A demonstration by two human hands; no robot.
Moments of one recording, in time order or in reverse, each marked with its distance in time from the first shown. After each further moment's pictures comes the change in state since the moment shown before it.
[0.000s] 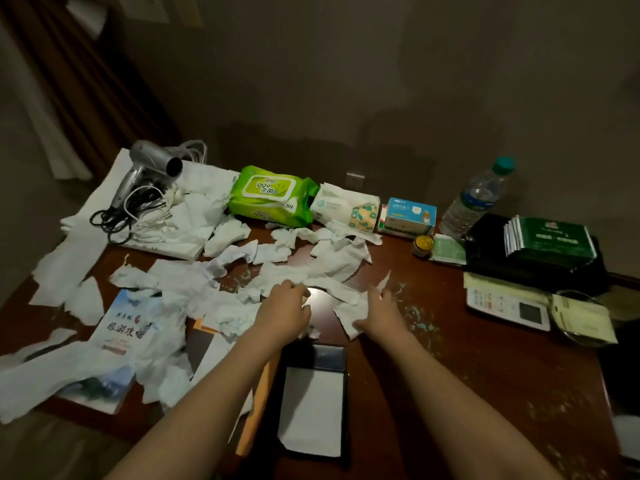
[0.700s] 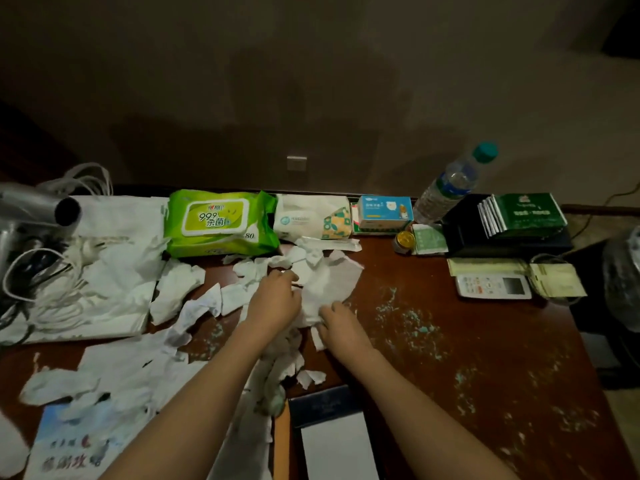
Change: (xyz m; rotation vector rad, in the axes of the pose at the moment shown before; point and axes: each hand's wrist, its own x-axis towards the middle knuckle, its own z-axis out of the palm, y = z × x) left_hand 0.134 -0.018 -0.010 -0.074 -0.146 0.169; right_hand 0.039 -0.068 0.023 0.085 0.052 -0.064
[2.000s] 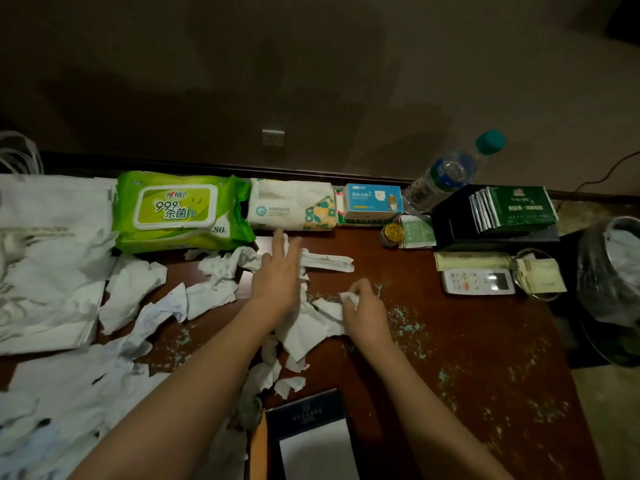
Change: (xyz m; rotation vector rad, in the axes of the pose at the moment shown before) left_hand 0.051 0.023 0.031 0.212 -0.061 0.062; right_hand -0.002 0.036 -0.037 0.392 0.271 0.367
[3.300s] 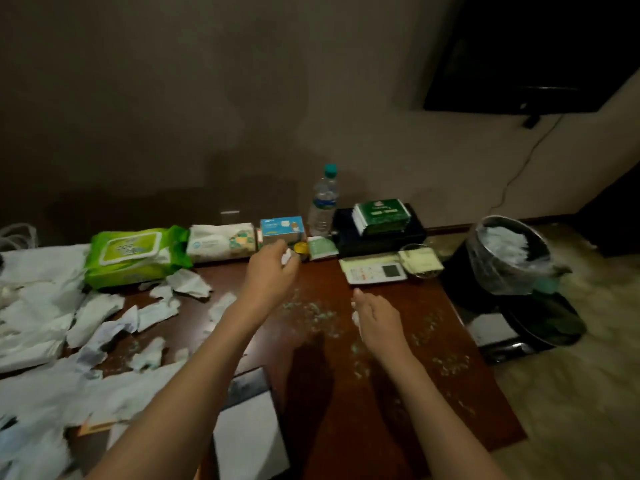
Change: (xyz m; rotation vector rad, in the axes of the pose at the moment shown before) left_hand -0.151 0.181 -0.065 -0.410 0.395 0.219; right_hand -0.150 0.089 -0.160 0.151 0.316 -0.158
